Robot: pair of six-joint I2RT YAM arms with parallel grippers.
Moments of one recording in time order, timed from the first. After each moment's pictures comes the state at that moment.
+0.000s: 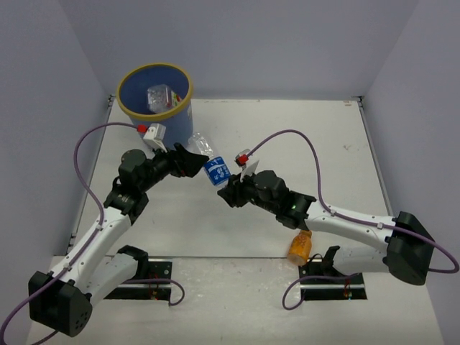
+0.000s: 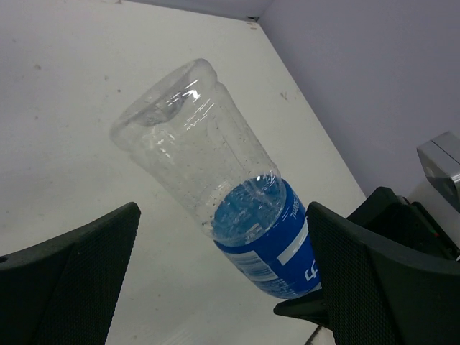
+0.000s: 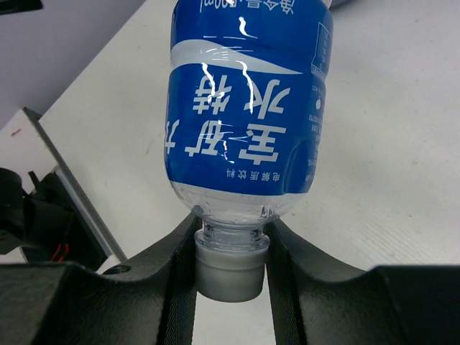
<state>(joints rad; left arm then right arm) -0.34 0.91 0.66 0.13 0.38 -0.57 1.01 1.25 0.76 0.16 0.08 0.40</state>
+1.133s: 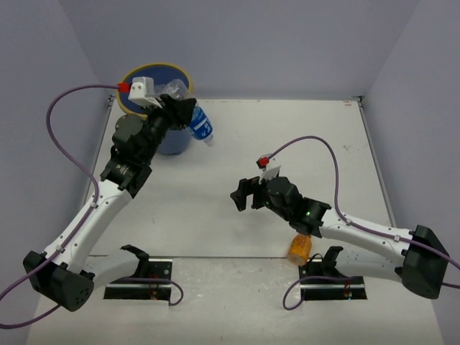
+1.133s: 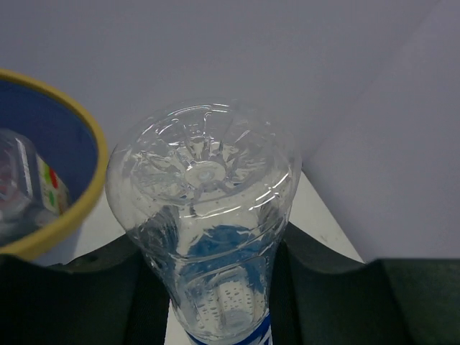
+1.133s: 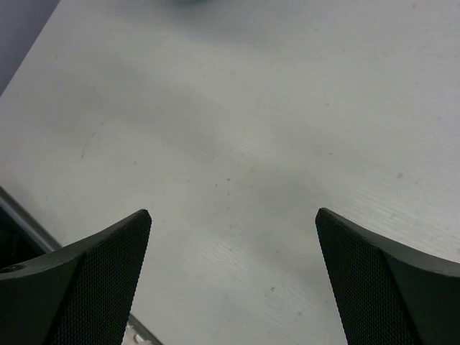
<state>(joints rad) -0.43 1.10 1.11 0.11 -0.06 -0.44 0.98 1.09 0.64 0.03 0.26 0.50</state>
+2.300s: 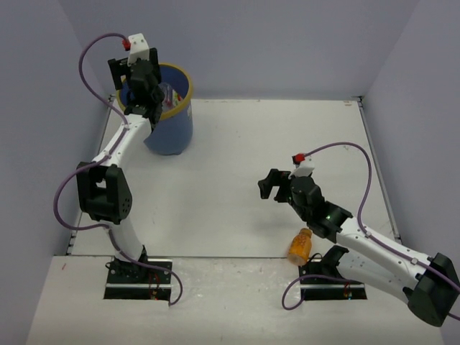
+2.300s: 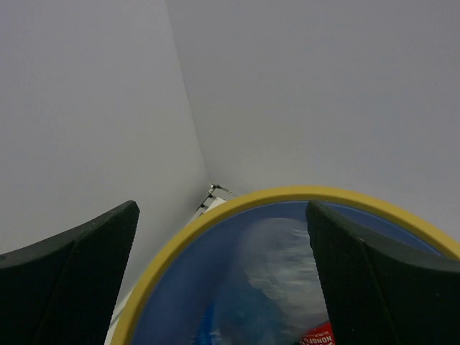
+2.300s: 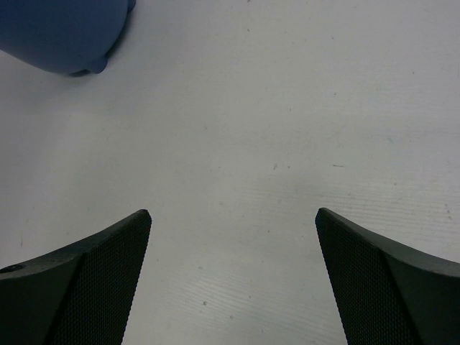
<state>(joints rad) -0.17 1.81 1.62 0.31 -0.76 0.16 0.78 0.89 0.53 -0.07 0.37 0.60</state>
